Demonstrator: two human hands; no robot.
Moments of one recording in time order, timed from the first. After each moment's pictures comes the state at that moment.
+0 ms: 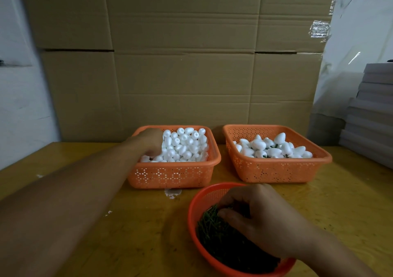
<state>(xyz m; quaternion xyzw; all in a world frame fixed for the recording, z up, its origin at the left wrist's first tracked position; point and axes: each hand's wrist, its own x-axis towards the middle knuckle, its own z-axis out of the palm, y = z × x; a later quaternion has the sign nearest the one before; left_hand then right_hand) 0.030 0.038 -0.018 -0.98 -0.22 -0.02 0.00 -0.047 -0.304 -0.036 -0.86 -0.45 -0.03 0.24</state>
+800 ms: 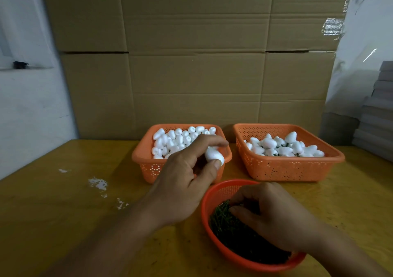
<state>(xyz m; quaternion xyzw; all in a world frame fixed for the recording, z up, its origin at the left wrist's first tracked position) -0.133 -0.104 -0.023 -0.85 0.14 -0.31 -0.40 -0.047 -0.302 -0.040 -0.87 -0.45 -0.03 0.22</state>
